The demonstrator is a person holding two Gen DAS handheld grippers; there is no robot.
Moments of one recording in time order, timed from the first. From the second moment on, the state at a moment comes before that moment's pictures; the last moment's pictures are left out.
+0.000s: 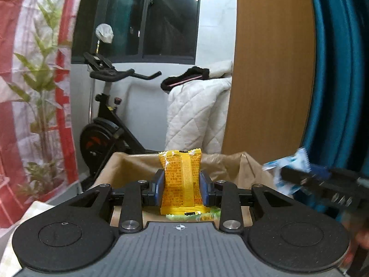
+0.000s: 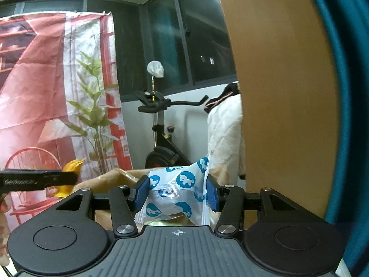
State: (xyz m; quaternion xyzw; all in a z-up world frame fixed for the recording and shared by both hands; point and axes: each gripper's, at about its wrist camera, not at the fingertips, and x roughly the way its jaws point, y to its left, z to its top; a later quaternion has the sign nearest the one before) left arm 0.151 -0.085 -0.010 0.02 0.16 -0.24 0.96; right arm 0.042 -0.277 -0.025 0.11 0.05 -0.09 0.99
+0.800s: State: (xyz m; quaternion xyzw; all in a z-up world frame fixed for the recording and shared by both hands) left arm 0.123 -0.034 -0.062 0.01 0.24 -0.23 0.94; right arm 0.013 -0.278 -0.063 0.15 0.11 -0.09 0.98
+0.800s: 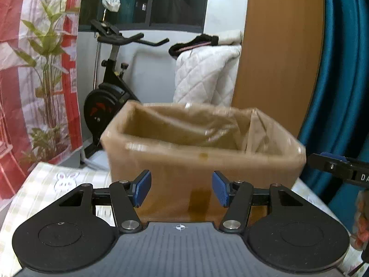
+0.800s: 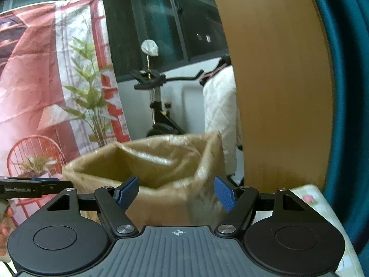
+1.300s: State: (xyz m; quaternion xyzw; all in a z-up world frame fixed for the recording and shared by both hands) left arm 0.108 0.002 -0.109 0.01 0.31 -0.20 0.93; right arm 0.013 -0.231 -0.152 0.22 0.22 -0.08 0.95
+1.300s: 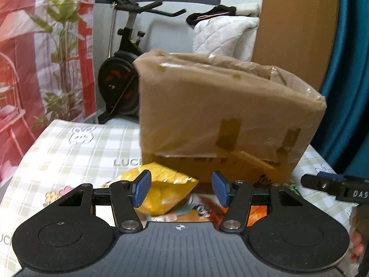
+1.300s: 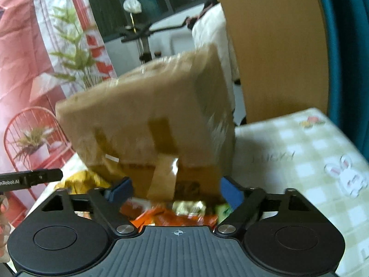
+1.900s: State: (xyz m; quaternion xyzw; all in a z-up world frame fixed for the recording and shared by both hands) left arm 0.100 0.031 -0.124 -0.01 0.32 -0.17 0.93; right arm 0.059 -0.202 -0.211 0.28 0.33 -0.09 0.90
